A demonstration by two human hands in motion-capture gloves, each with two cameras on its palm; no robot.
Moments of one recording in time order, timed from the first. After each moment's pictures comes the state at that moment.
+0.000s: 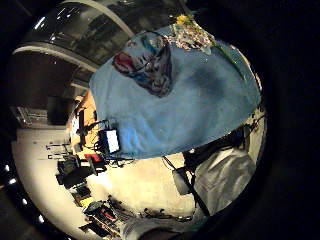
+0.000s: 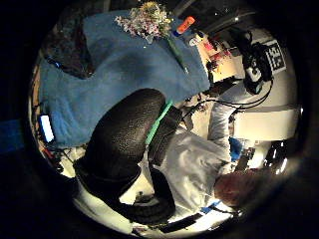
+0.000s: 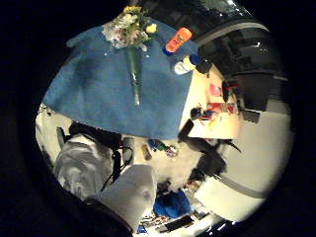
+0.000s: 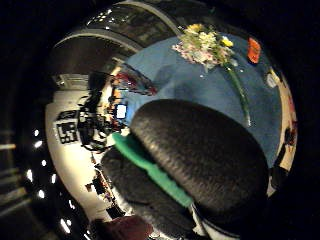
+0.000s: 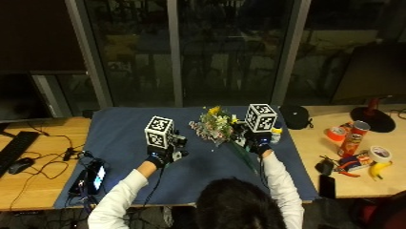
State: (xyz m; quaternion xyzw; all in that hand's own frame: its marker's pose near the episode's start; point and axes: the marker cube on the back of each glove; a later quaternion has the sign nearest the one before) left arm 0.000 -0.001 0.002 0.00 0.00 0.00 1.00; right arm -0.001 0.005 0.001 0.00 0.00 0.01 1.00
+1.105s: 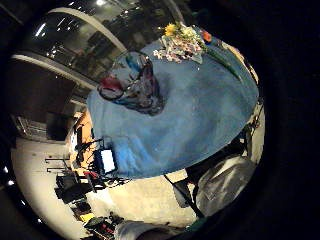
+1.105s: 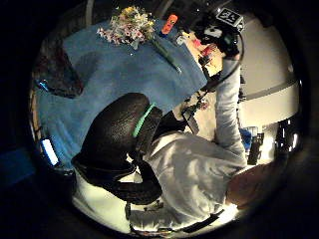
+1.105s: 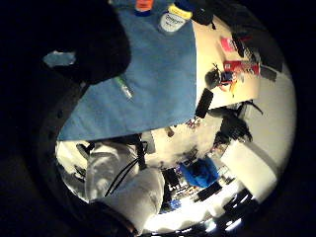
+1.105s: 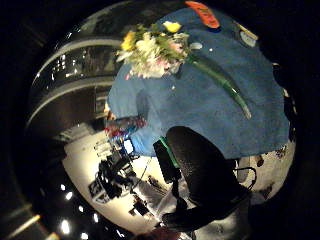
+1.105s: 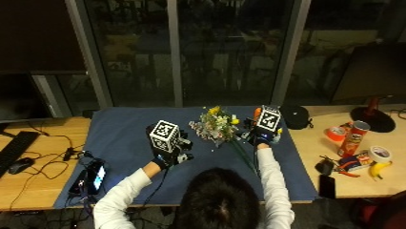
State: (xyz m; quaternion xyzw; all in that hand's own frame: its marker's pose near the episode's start) left arm 0.018 -0.028 0.032 0.07 0.01 0.08 0.99; right arm 0.099 -0.080 0.063 -0.11 -0.08 0.26 0.96
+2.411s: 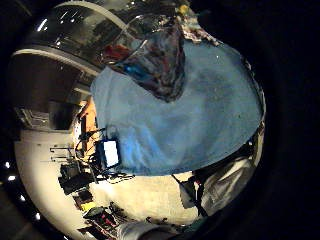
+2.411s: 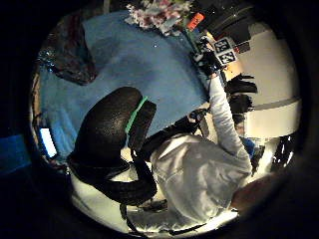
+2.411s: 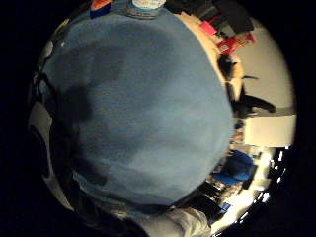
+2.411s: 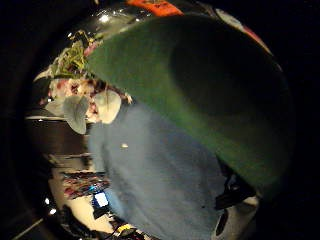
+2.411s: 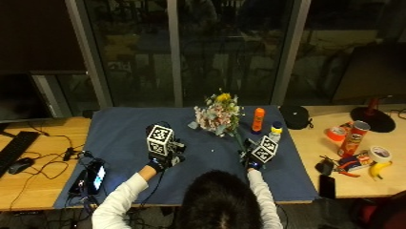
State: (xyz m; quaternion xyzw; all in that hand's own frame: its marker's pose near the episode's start) left arm -0.023 -0.037 0.080 0.04 -0.02 0.02 1.00; right arm 0.114 -0.083 0.210 0.14 -0.07 0.35 0.92
